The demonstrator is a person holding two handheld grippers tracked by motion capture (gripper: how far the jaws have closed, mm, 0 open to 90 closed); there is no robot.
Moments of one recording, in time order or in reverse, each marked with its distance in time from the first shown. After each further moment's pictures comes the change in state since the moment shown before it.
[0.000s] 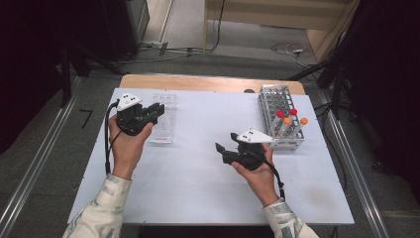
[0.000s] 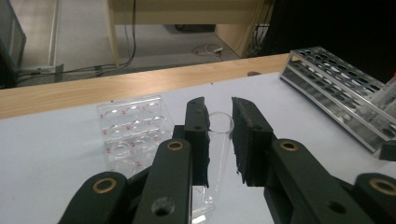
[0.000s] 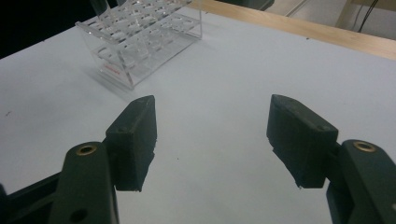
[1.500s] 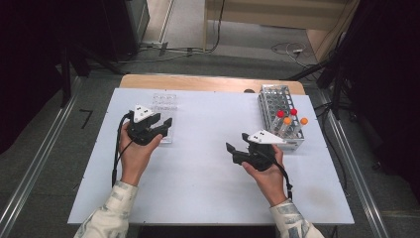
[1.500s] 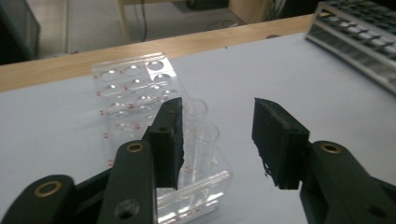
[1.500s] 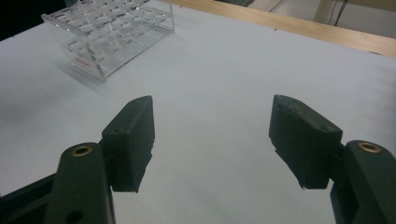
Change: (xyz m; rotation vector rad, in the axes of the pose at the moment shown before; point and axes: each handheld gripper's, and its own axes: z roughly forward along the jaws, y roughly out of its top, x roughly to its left) left arm -0.005 -0.037 0.023 0.083 0.008 0.036; right arm -0.020 -0.009 -0.013 0.008 -0.063 0.015
